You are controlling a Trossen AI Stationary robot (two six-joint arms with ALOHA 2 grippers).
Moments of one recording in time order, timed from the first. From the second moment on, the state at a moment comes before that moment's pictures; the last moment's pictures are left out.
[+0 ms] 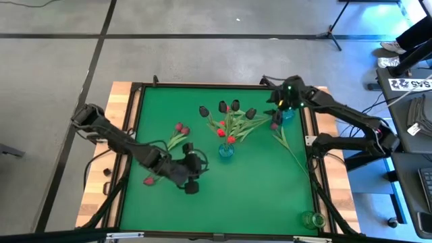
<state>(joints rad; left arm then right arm) -0.47 1.51 1.03 -0.26 -0.58 -0.39 -0.76 1.08 0.77 -0.52 -0.32 -0.40</state>
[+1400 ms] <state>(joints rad) -0.35 1.51 1.03 -0.28 -0.51 -0.36 -0.66 1.54 0.77 -0.43 -0.22 -0.62</state>
